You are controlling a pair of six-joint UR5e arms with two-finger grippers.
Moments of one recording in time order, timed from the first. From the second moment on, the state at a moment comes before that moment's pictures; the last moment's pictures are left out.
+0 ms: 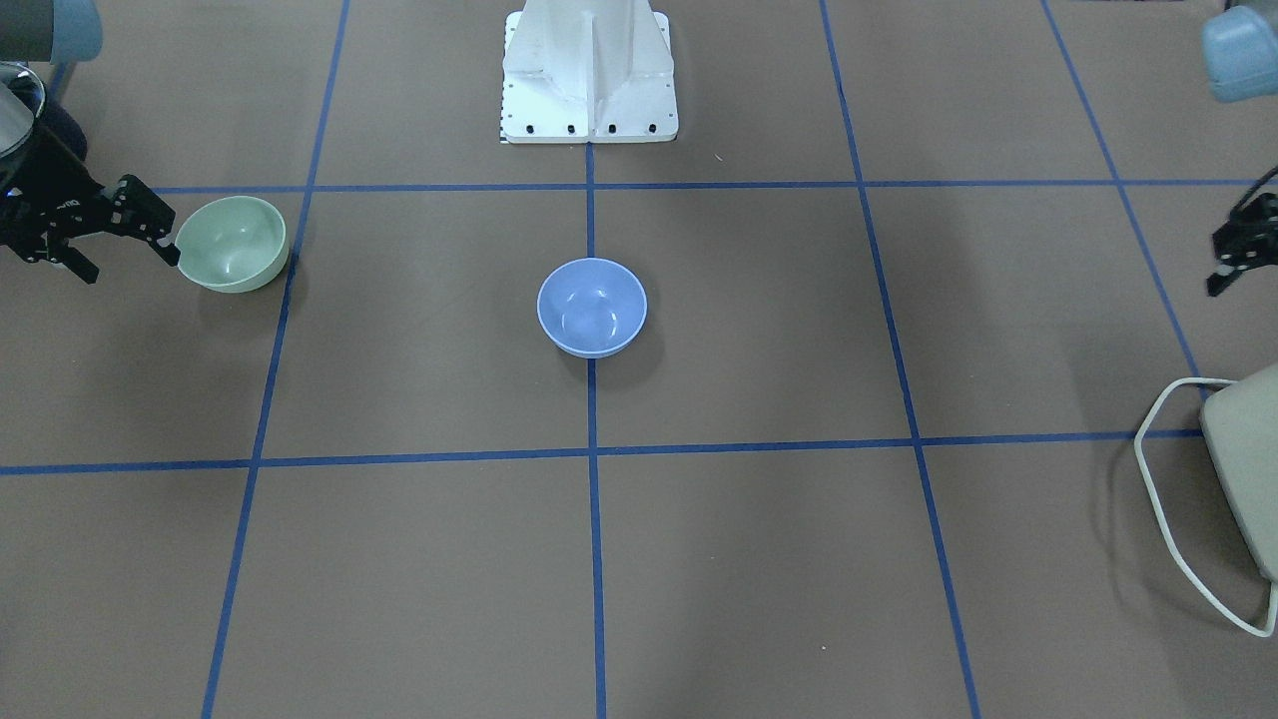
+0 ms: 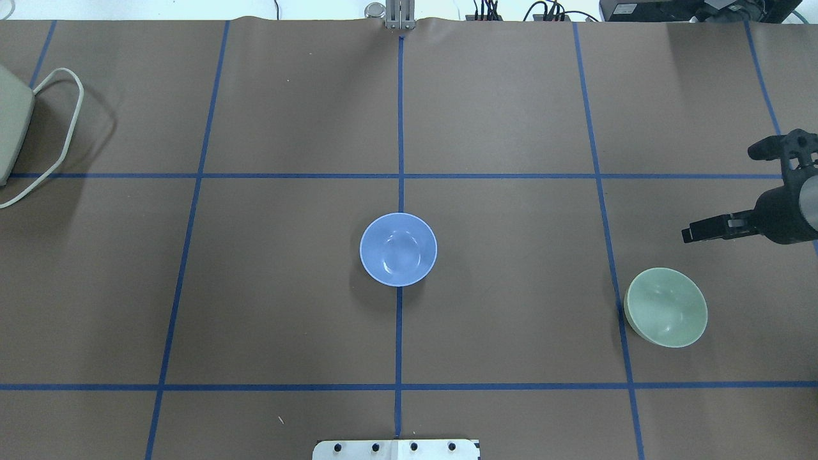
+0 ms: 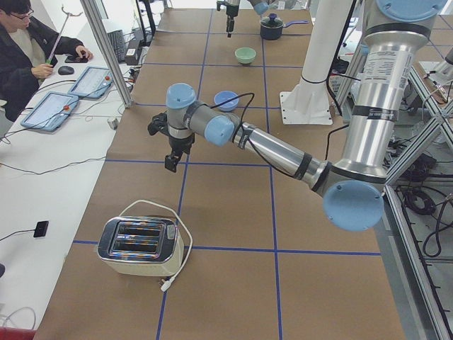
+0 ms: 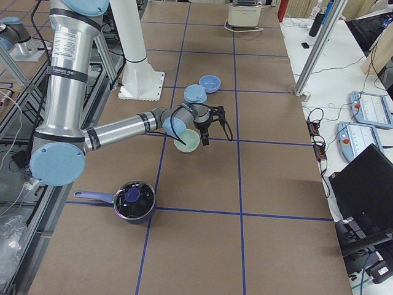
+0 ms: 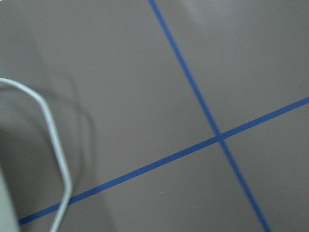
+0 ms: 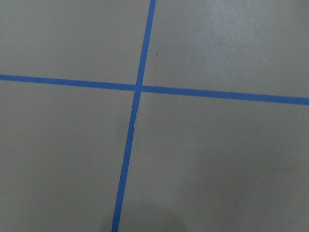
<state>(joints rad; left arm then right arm) -1.47 -1.70 -1.82 -1.50 -2.31 0.11 0.89 -1.77 2.01 -1.04 2.10 0.83</state>
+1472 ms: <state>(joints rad) -1.73 -1.57 -1.79 -1.24 -2.26 0.43 0.68 -1.86 1.97 -1.03 1.97 0.80</state>
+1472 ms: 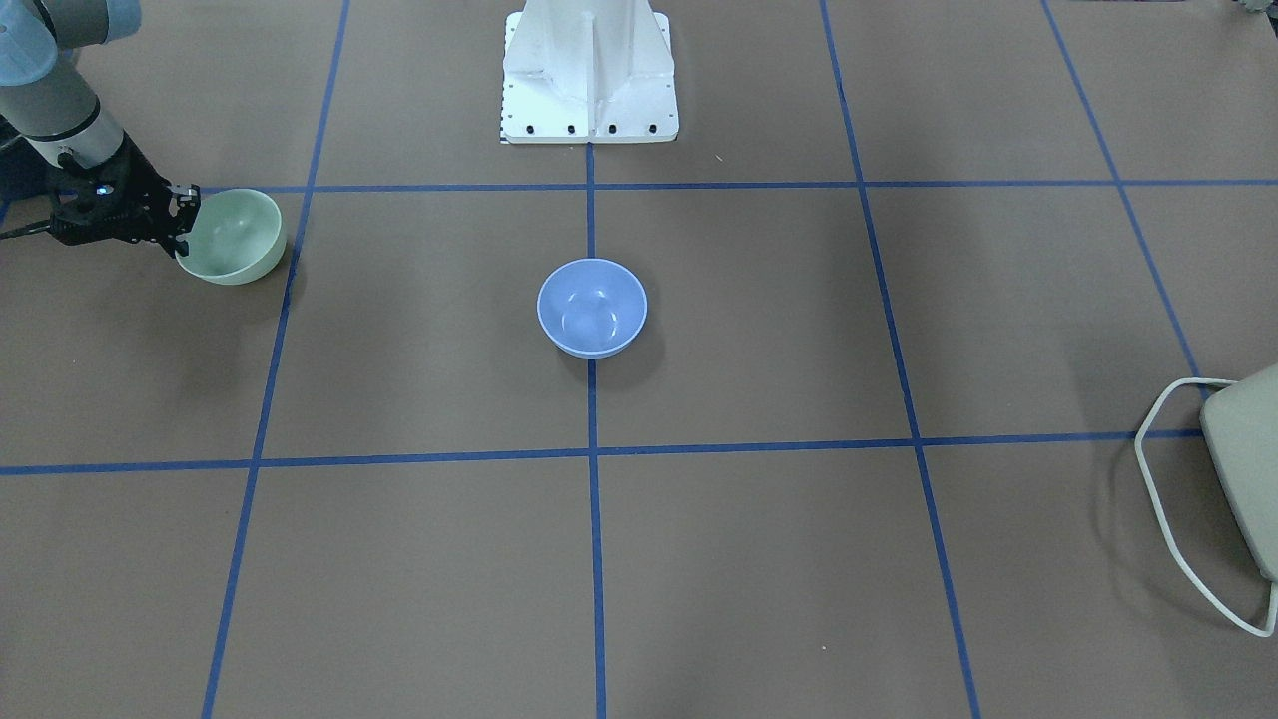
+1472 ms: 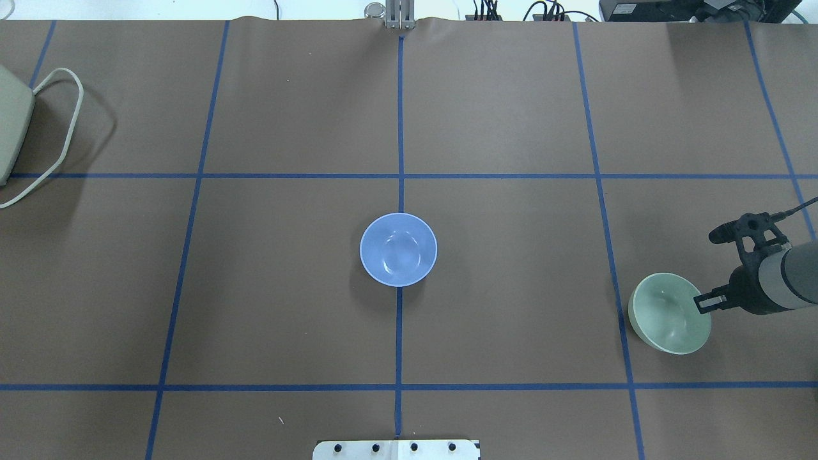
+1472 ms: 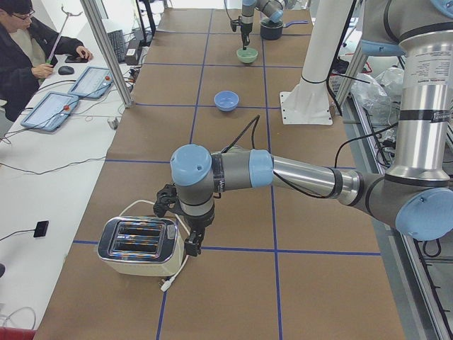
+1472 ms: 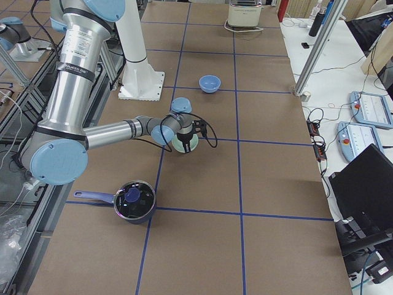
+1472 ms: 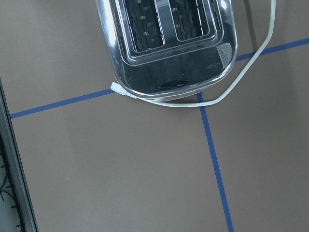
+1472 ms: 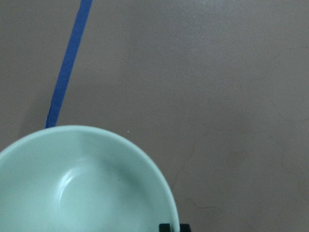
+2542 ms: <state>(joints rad) -1.73 -1.49 -1.80 -1.39 -2.33 0.17 0.90 -1.49 1.99 -1.26 2.21 0.80</state>
